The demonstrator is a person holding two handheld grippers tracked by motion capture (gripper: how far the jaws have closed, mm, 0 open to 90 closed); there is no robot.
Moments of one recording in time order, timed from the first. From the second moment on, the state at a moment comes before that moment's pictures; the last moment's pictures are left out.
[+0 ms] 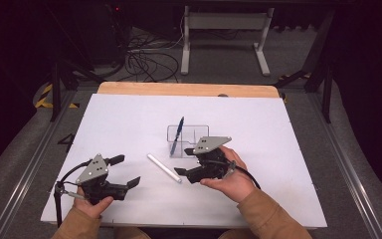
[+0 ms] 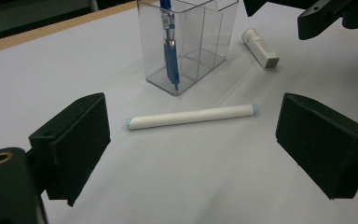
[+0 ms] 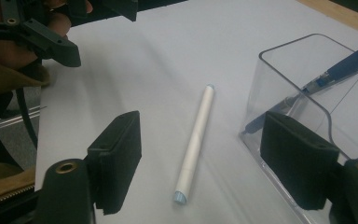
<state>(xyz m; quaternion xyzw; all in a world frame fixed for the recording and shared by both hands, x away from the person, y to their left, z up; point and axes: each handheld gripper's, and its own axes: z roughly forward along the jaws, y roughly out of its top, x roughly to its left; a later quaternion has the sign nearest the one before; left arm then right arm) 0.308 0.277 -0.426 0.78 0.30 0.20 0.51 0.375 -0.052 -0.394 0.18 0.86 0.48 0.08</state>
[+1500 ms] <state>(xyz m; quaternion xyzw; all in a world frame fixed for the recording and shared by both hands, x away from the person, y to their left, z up) 0.309 0.288 -0.427 0.79 0.30 0.21 0.50 0.402 0.025 -0.416 0.24 0.91 0.33 0.07</state>
